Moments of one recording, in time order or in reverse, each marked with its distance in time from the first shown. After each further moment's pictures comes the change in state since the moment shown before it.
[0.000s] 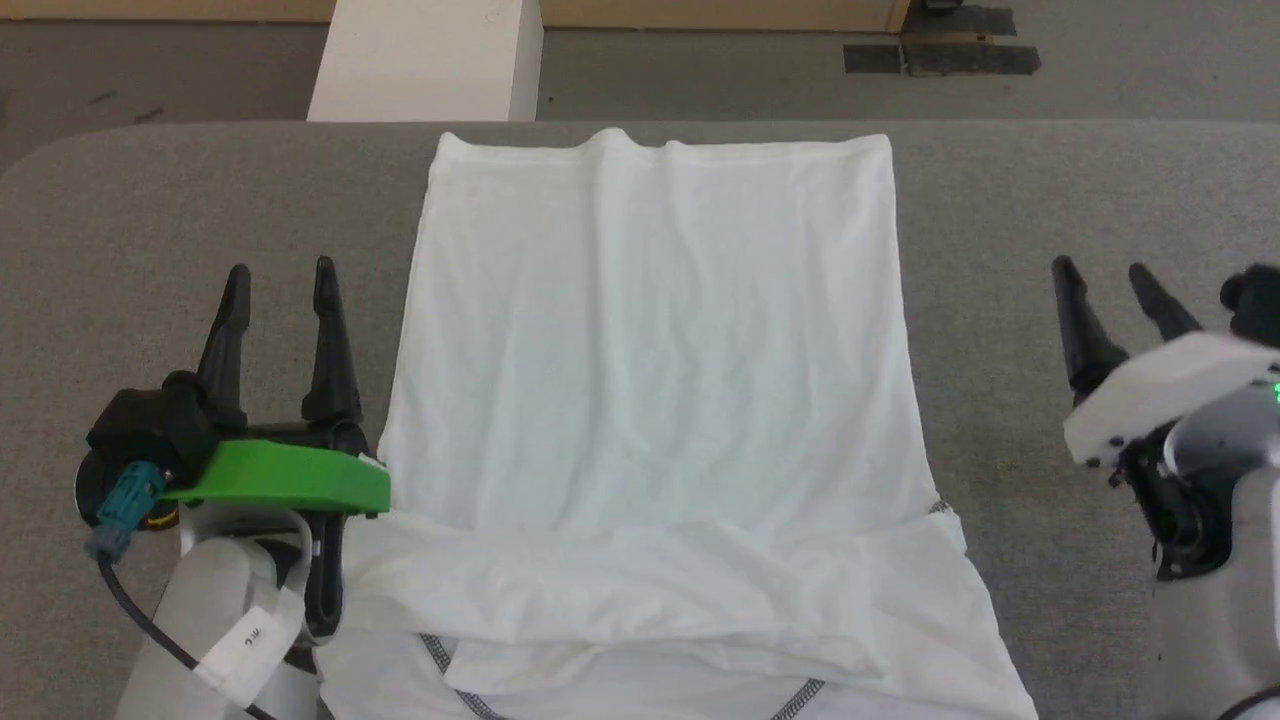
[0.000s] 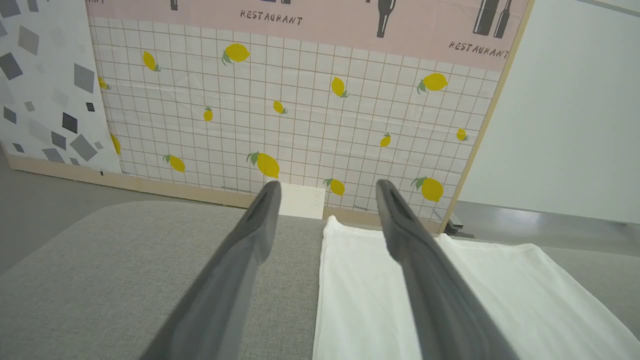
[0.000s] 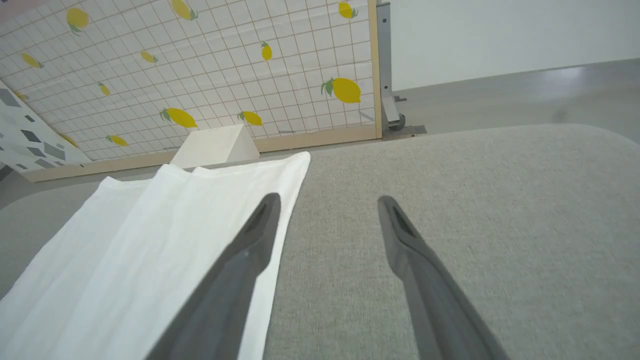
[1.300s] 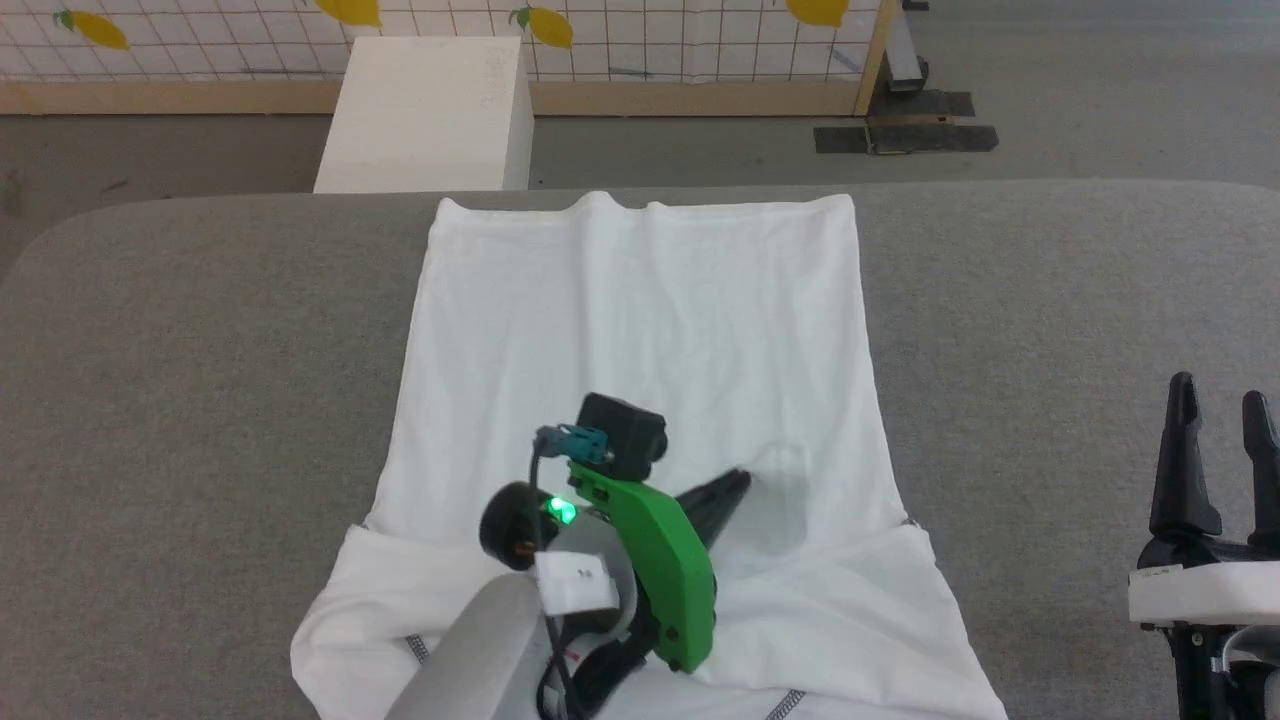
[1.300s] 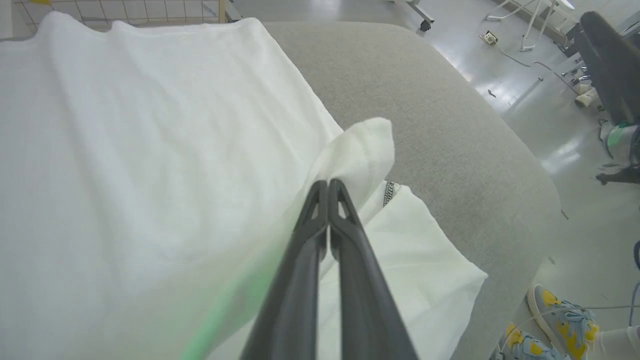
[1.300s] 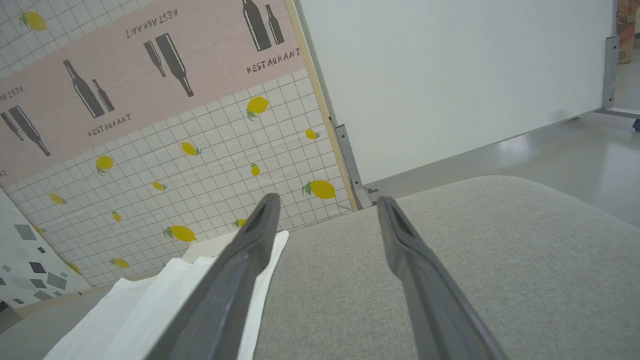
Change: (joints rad) left arm -0.035 -0.179 -0.402 0.019 -0.128 -0.167 0.685; right arm 0.307 0.000 -0.045 -0.112 0.155 0.000 -0.461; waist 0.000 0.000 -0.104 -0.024
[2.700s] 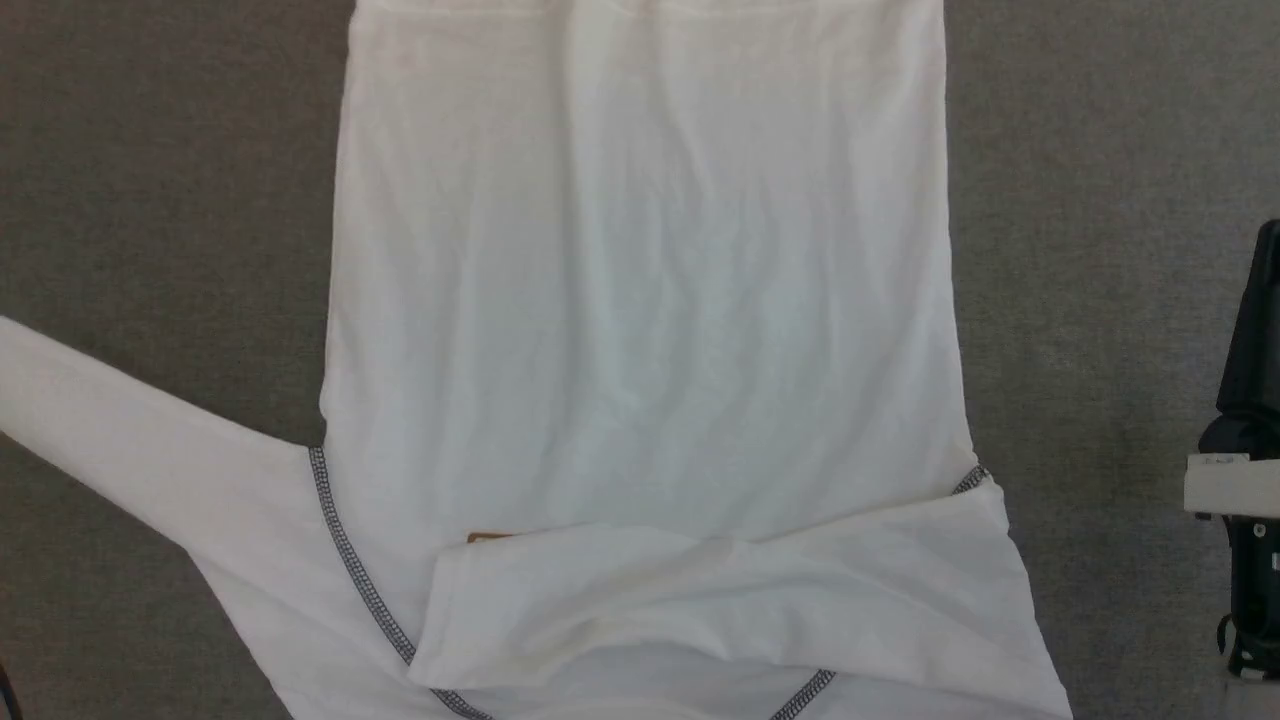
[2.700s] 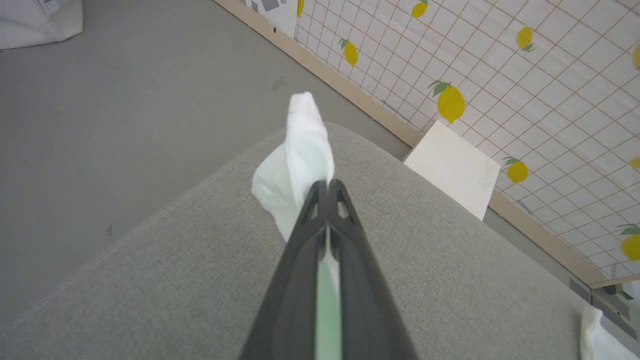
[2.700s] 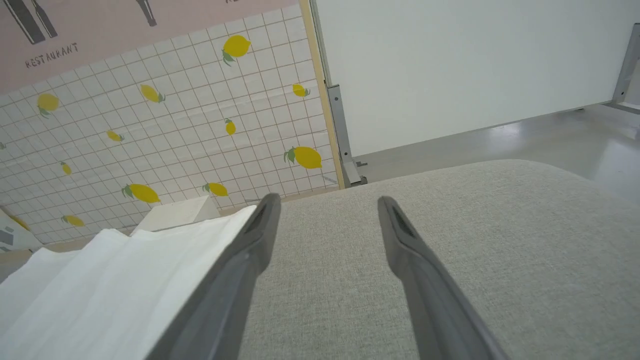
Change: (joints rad) left arm -0.472 0.472 0.922 0.494 -0.053 0.132 -0.185; right arm -0.160 0.000 -0.038 -0.135 -0.069 0.000 0.045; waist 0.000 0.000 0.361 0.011
